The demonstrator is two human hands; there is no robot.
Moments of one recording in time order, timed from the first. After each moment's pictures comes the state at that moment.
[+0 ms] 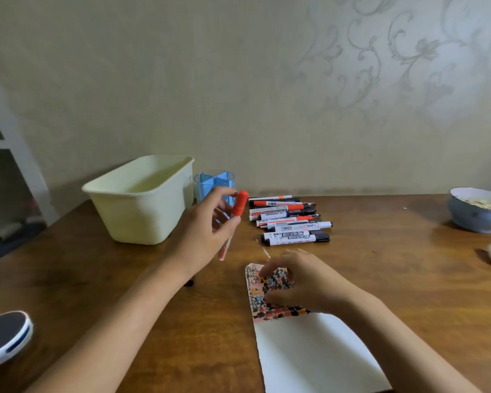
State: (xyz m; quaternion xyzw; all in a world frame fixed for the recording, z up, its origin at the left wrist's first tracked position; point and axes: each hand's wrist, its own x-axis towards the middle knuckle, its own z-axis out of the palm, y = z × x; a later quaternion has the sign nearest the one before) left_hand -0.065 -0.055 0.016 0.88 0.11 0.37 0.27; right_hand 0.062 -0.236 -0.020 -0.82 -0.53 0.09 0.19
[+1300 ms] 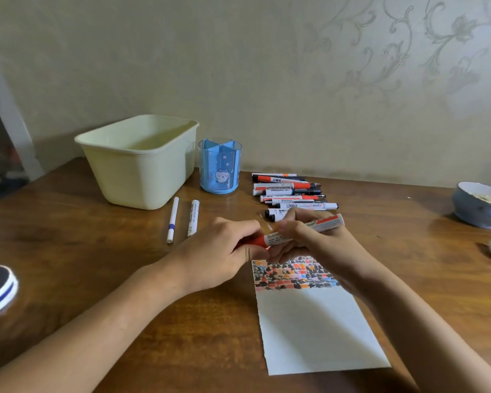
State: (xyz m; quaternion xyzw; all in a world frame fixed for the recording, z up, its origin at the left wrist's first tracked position) left_hand -0.093 -0.083 -0.010 0.94 0.01 0.18 0.29; right_hand 0.032 -0.241 0.010 -0.66 -0.43 0.27 0.56
